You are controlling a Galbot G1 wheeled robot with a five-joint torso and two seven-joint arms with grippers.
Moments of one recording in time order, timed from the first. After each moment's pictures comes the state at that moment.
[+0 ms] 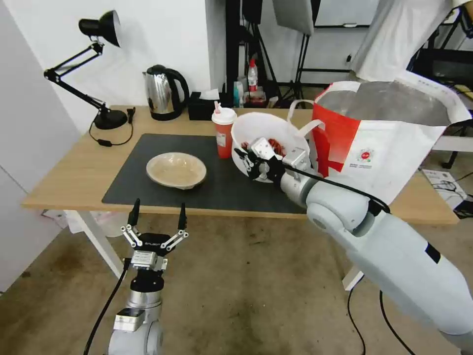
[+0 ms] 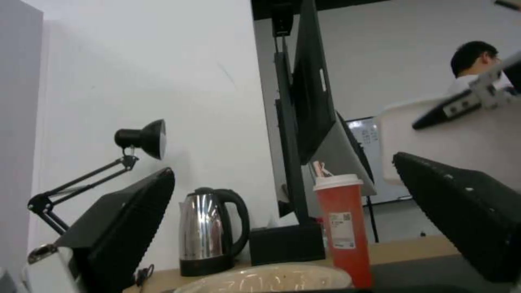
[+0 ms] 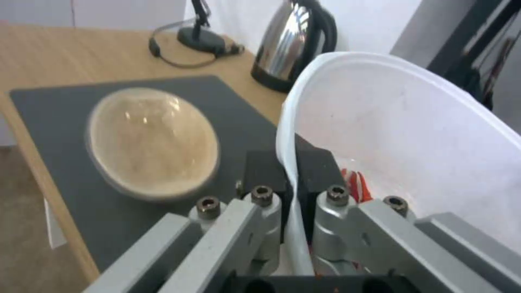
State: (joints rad) left arm 1.59 -1.60 -0.58 -1.93 -0.04 -0.79 0.18; right arm -0.55 0.95 -0.12 2.12 0.52 -0.67 0.03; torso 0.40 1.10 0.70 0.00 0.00
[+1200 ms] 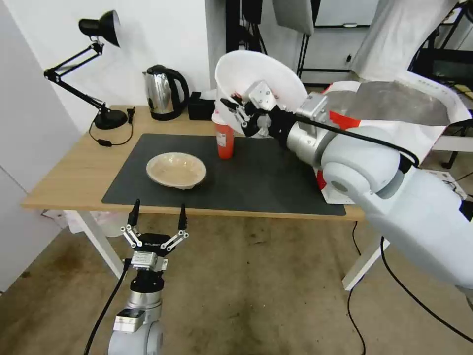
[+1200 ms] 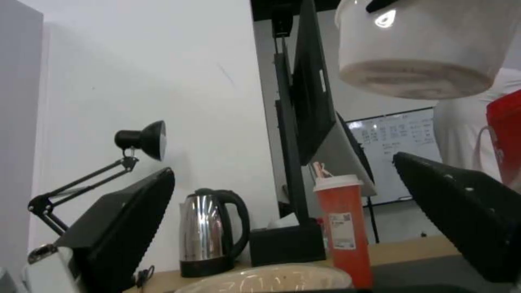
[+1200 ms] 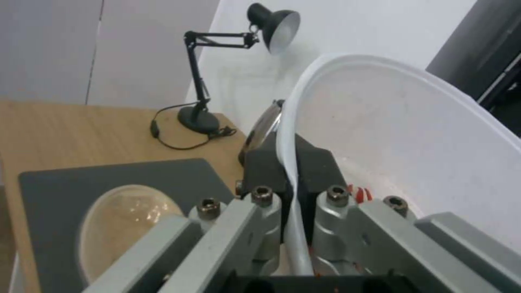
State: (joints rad) left arm 1.59 -1.60 -0.58 -1.92 -0.04 -0.80 0.18; right arm -0.25 0.90 -0.16 2.14 0.66 -0.66 0.01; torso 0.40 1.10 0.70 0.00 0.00
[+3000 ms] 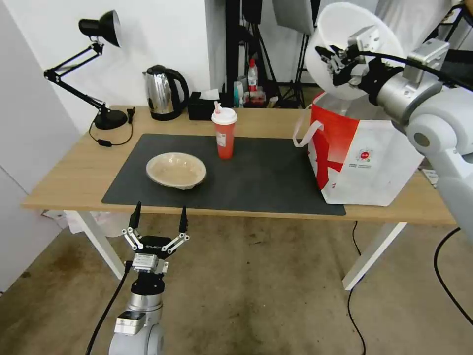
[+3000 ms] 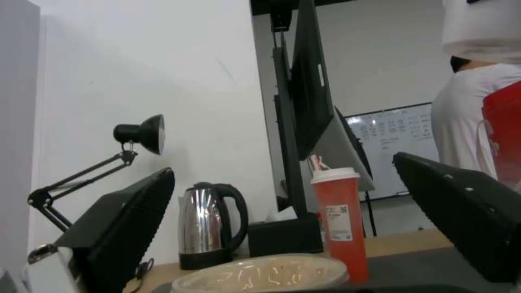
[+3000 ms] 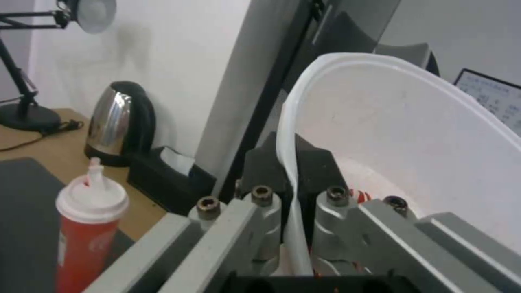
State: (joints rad) left arm 1.60 -1.60 -0.58 -1.92 -0.04 -0.80 0.18; right arm -0.41 0.73 0.24 1.98 0.65 -0.55 -0.07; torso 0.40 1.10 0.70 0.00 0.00
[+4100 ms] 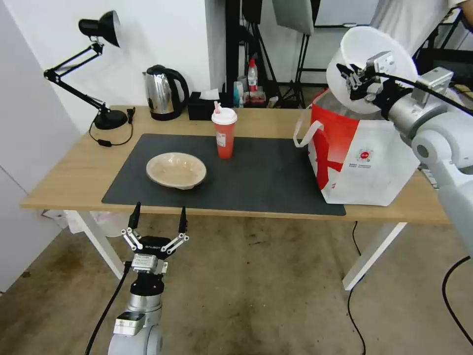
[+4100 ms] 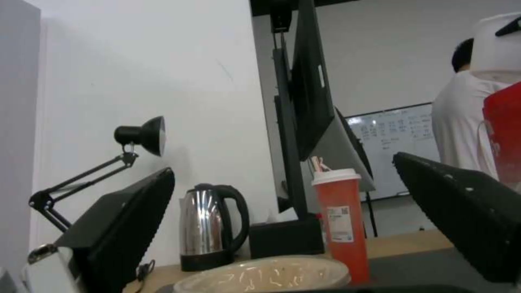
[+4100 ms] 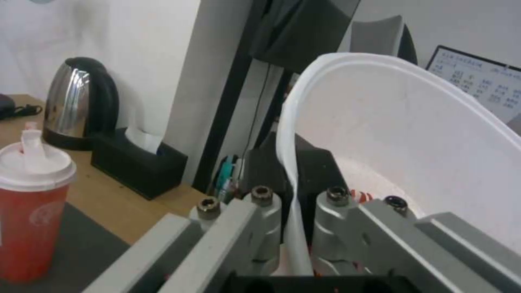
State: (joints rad) left arm 1.60 -1.60 -0.58 -1.93 -0.04 -0.80 0.18; right arm -0.54 0.75 0.33 1.87 0.58 -0.44 -0.12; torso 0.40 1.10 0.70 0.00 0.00
